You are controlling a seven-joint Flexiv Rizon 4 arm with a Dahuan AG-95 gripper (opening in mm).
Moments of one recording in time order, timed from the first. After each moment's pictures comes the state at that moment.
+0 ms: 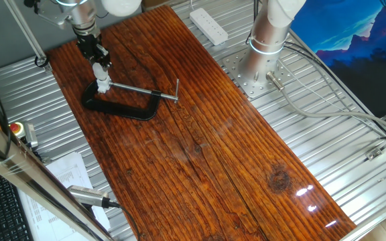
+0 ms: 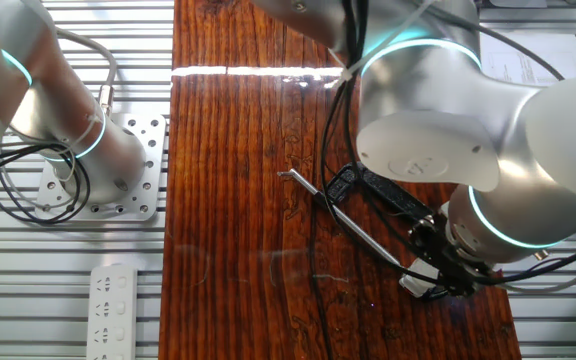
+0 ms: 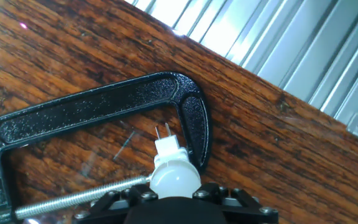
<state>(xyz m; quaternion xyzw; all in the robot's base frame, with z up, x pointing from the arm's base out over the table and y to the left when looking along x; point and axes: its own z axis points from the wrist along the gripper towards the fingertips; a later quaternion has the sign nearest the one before) 0.578 -0.219 0.113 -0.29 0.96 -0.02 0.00</state>
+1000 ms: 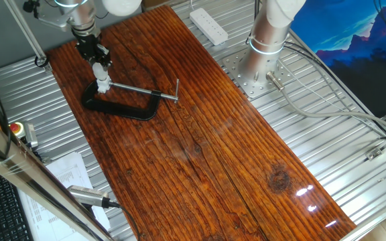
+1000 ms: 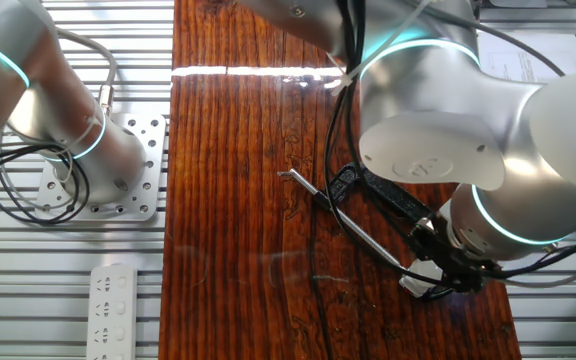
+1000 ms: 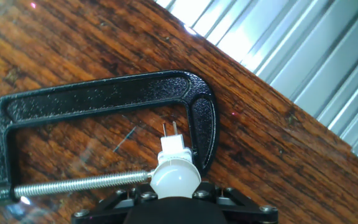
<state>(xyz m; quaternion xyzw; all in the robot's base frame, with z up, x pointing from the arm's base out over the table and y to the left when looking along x) 0.579 -0.219 0.113 -0.37 0.93 -0.02 0.00</state>
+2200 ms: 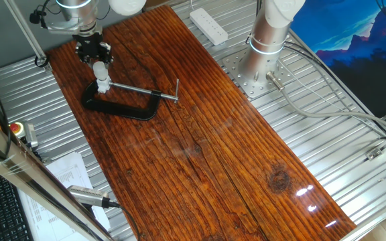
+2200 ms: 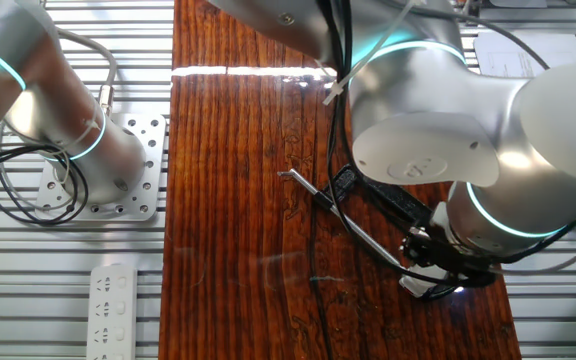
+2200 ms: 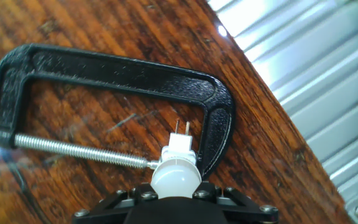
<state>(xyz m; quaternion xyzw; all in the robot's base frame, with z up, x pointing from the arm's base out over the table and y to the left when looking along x) 0.579 -0.219 0.113 -0.54 0.84 -0.03 -0.01</state>
